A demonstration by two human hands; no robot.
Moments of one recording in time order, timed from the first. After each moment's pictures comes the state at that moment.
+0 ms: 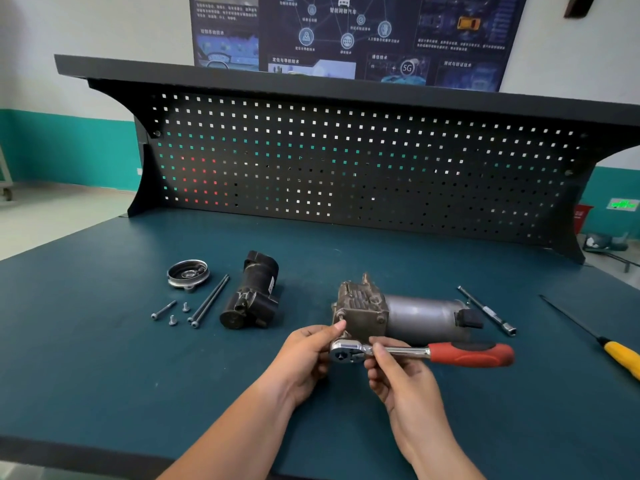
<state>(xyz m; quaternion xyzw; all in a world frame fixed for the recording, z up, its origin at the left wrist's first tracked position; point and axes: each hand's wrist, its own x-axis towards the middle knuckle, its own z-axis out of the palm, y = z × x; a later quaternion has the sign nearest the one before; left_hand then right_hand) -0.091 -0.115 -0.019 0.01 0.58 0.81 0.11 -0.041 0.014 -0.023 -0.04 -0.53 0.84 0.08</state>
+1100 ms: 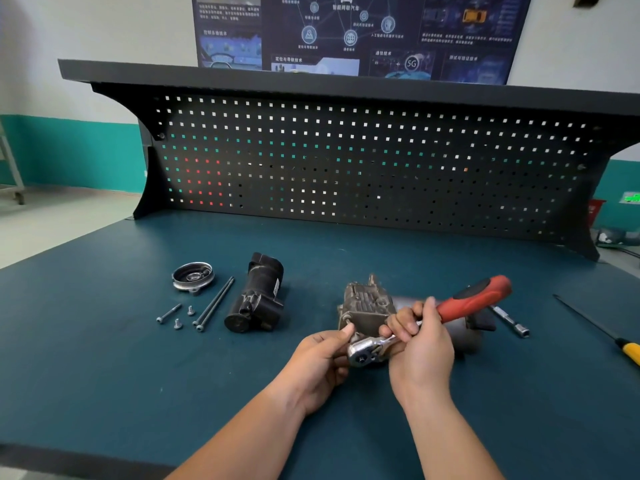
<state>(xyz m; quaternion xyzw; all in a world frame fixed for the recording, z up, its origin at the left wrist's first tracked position) -0.093 -0.107 -0.023 0.01 0.54 0.83 0.14 -0.083 0.004 0.015 -0.02 -0.39 0.90 0.20</state>
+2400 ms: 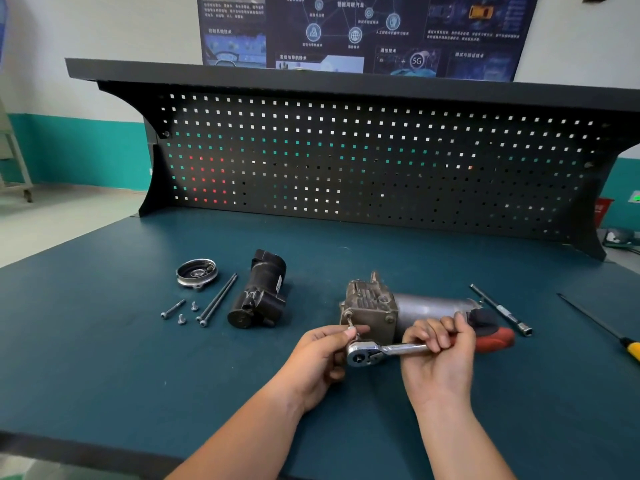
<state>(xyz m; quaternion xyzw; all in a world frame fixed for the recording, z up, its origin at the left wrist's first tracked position) -0.091 -0.114 -0.027 0.06 0.56 0.82 0.14 -0.080 0.031 0.006 -0.03 -0.11 0.98 0.14</state>
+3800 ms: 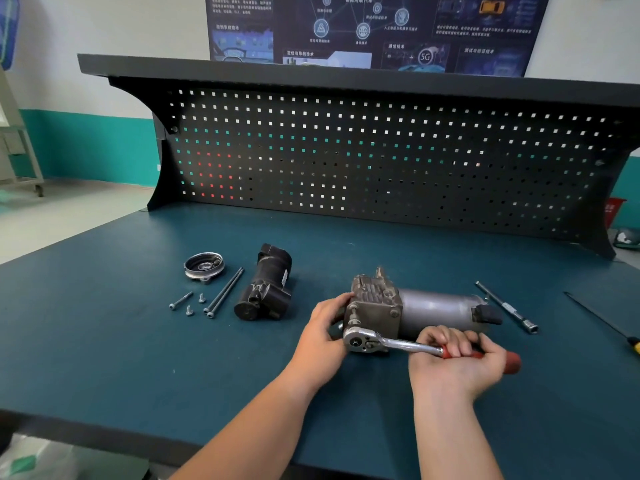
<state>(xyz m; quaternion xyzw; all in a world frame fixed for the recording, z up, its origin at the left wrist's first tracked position) -0.094 -0.113 -0.031 0.13 0.73 0.67 -0.10 -0.067 0.030 0.018 -0.10 -0.02 0.97 0.24</state>
